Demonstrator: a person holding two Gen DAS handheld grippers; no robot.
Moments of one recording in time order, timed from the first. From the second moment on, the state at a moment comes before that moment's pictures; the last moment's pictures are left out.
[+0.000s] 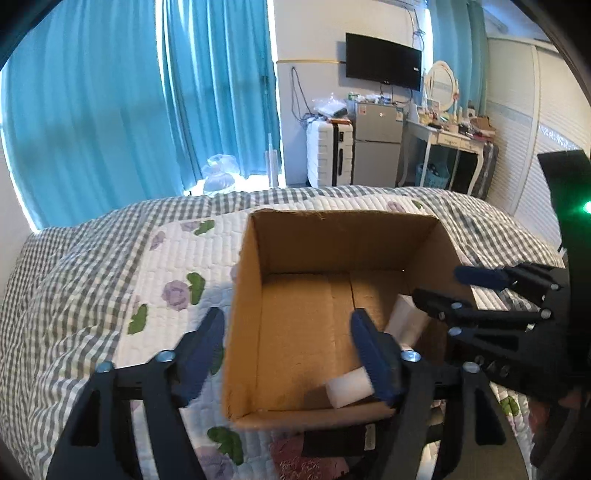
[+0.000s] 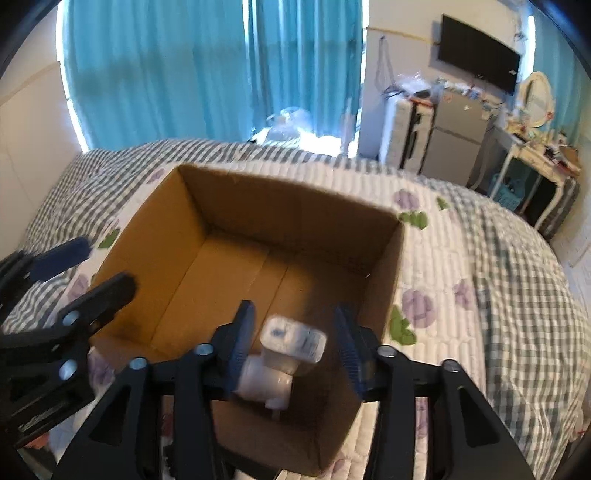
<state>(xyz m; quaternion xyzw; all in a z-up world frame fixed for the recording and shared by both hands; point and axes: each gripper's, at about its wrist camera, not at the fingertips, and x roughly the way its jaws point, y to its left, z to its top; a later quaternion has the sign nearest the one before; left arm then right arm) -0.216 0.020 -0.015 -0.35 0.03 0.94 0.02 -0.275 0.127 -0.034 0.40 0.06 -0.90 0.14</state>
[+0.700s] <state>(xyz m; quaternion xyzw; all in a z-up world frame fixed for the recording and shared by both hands) -0.102 -0.008 -0.056 -0.39 0.00 0.92 0.00 -0.128 0.153 -0.055 0.41 0.07 -0.90 0.10</state>
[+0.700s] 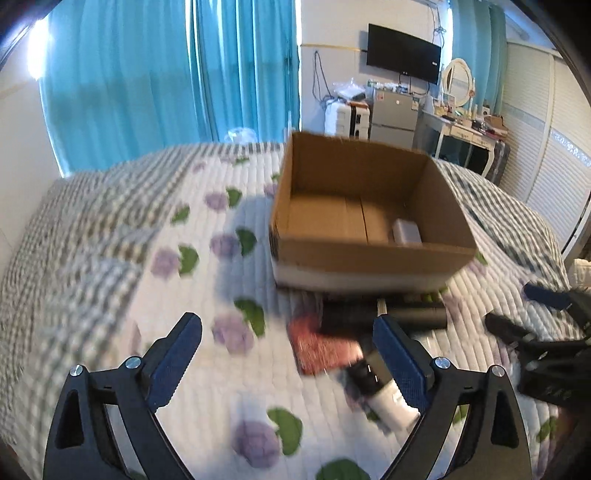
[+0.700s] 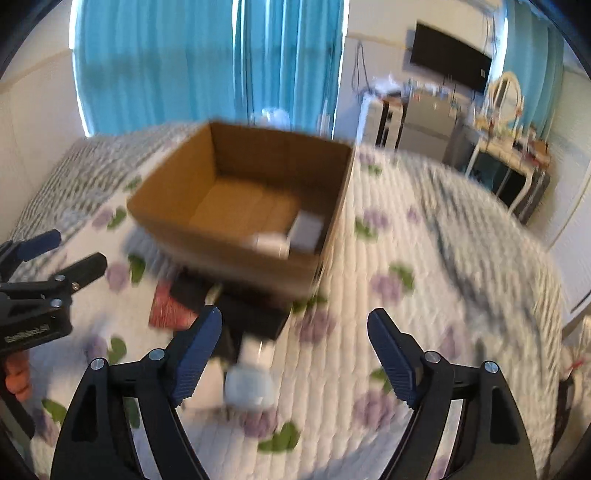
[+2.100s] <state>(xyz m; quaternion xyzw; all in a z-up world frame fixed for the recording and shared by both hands) -0.138 0.092 -0.152 -0.47 0.11 0.86 0.14 -0.135 0.194 -0.128 0.49 -0.02 -0.87 0.08</state>
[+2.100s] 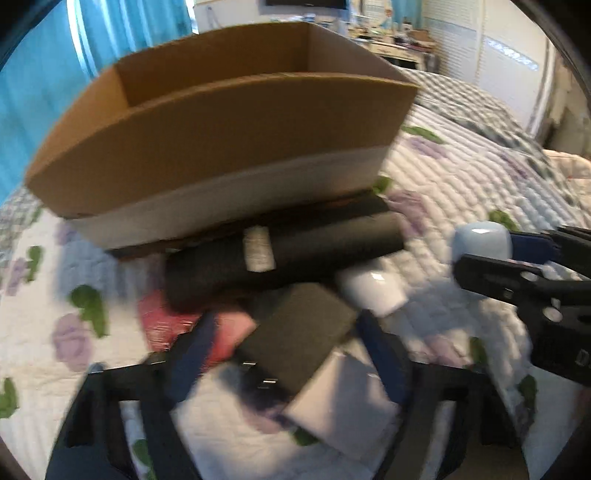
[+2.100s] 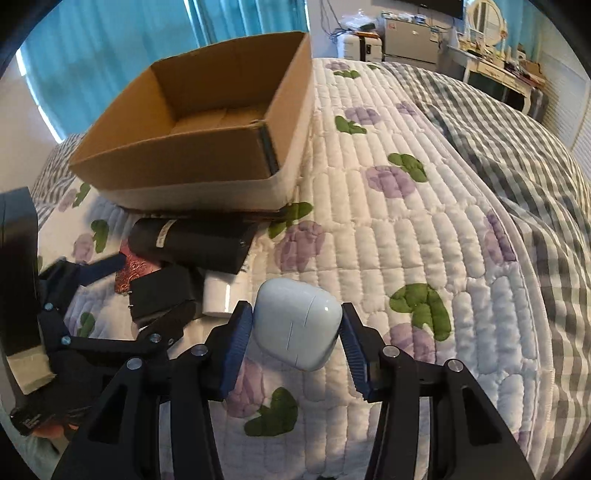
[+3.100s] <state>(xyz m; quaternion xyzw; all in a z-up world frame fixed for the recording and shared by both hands) -0.094 0.031 -0.026 -0.41 0.09 0.90 0.13 -0.106 0.160 -0.041 0.41 0.03 -0.91 0.11</state>
